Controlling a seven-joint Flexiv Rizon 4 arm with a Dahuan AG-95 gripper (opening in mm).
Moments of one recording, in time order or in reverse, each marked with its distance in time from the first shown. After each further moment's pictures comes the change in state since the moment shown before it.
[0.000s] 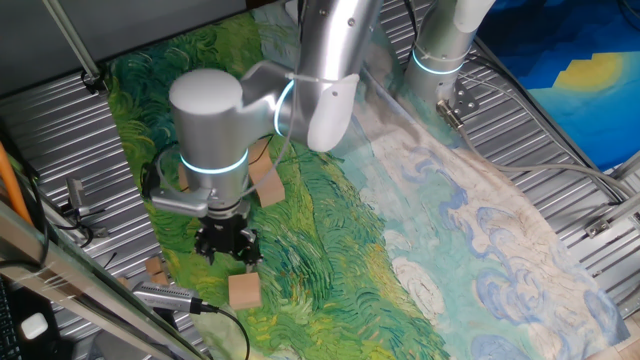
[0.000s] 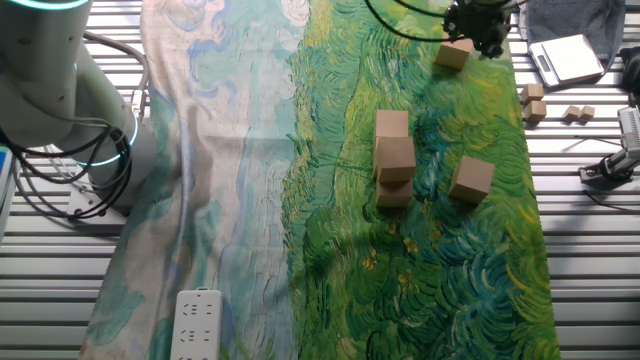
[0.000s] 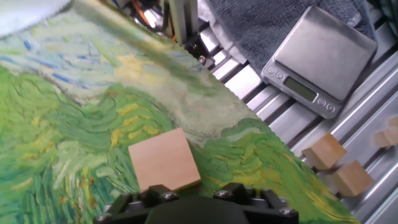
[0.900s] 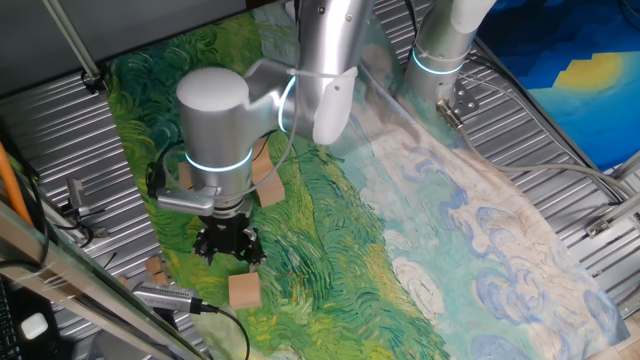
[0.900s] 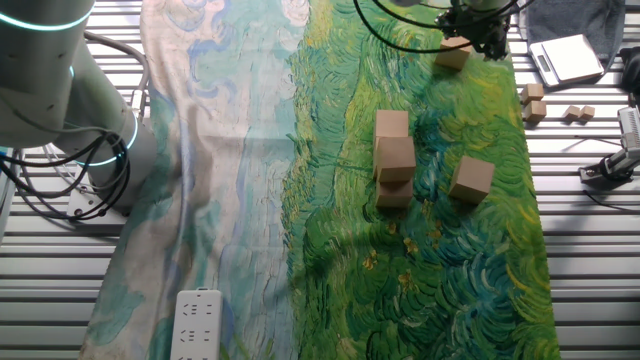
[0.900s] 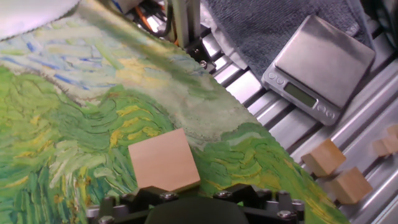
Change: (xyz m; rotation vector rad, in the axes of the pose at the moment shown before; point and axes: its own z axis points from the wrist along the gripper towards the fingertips) arm 0.000 0.001 0.002 0.020 0.003 -0.052
